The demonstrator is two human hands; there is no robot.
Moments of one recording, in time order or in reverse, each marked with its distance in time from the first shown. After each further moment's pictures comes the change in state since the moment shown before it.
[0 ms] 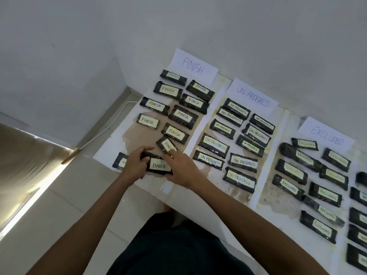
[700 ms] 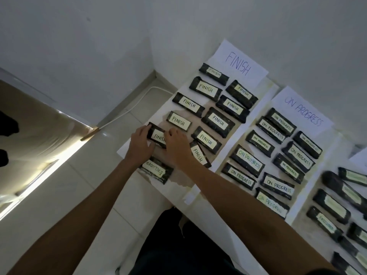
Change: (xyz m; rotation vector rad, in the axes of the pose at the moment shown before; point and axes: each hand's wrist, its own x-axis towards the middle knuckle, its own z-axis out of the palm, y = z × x) left_hand 0.081 -0.050 -0.064 0.378 0.146 0.079; right_hand 0.146 -0.036 0.037 -0.036 0.076 0.076
